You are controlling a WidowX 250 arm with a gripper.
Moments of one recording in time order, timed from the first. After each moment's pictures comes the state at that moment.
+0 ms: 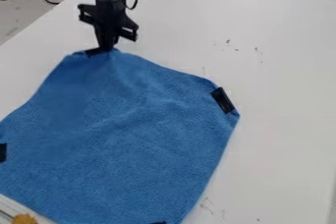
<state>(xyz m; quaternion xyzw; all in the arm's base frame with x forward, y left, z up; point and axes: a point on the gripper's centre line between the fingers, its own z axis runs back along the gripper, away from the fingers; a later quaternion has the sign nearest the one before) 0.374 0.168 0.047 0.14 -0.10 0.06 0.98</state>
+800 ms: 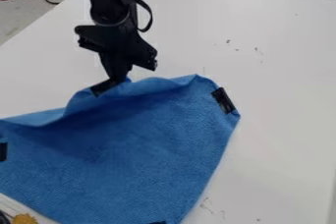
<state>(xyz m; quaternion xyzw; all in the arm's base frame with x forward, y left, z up) 0.272 0.069 0.082 0.08 -0.15 0.07 0.98</state>
